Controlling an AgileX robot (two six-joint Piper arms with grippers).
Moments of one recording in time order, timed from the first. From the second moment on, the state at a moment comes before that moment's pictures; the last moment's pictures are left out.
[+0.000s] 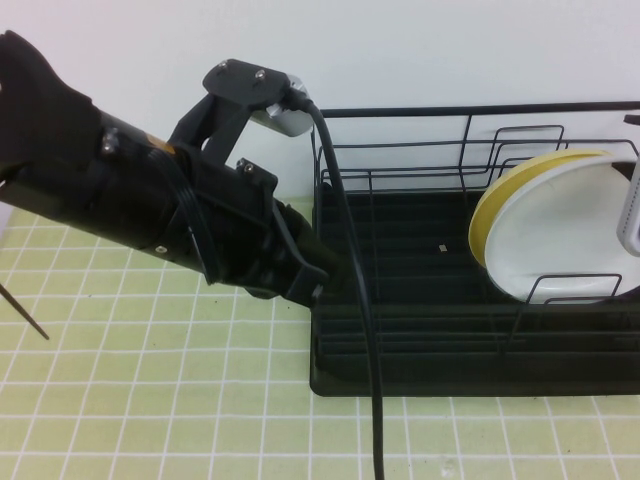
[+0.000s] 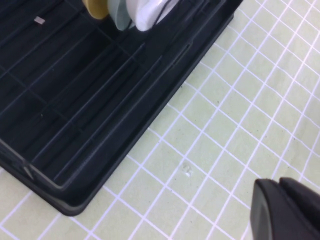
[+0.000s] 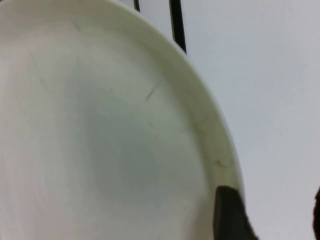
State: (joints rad) right arm 0.07 1.37 -0.85 1.81 0.18 -3.23; left arm -0.48 1.39 -1.30 -0.70 0.99 0.58
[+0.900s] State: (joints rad) right arm 0.07 1.40 -0.85 1.81 0.14 -2.35; left arm -0.48 1.39 -1.30 -0.73 1.06 0.58
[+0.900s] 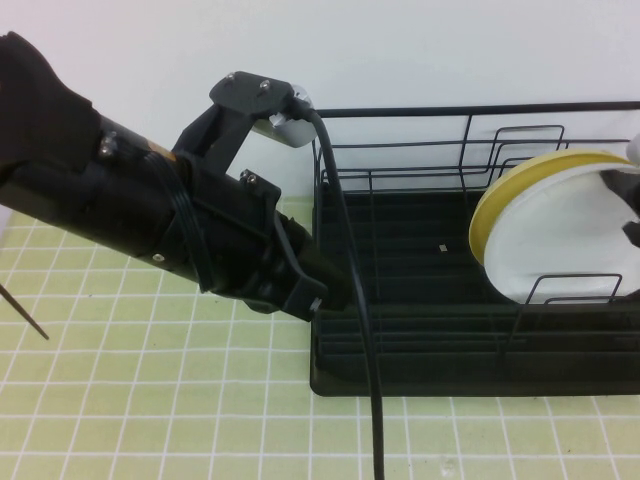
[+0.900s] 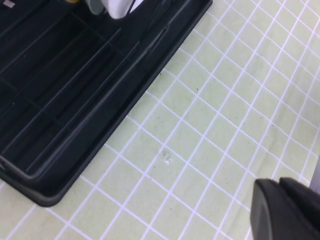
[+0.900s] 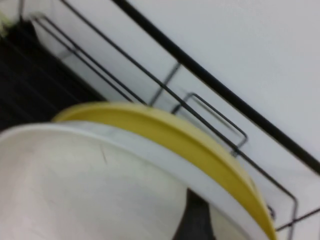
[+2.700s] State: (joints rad) right arm 0.03 1.35 -0.78 1.81 0.16 -2.03; left arm -0.48 1.39 -1.30 -0.73 1.05 0.61
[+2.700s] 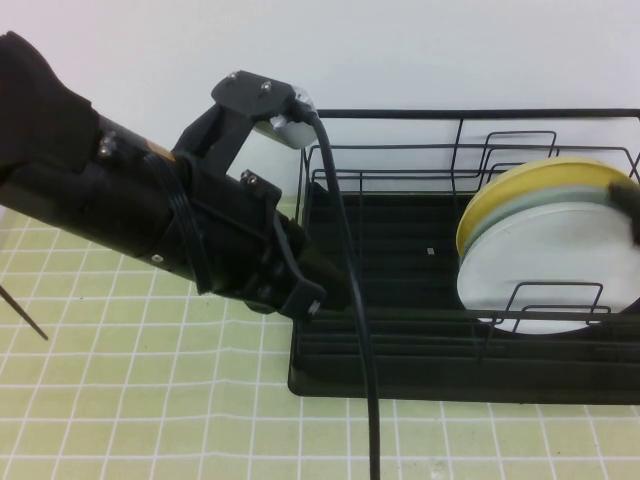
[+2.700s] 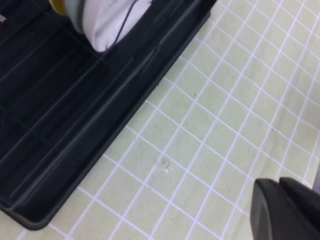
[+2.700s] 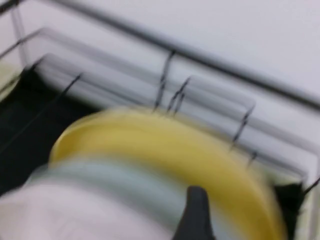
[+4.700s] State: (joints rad) right arm 0.03 -0.03 -0.31 0.49 0.61 -0.71; left arm -0.48 0.95 -0.70 -1.03 0.55 0.74
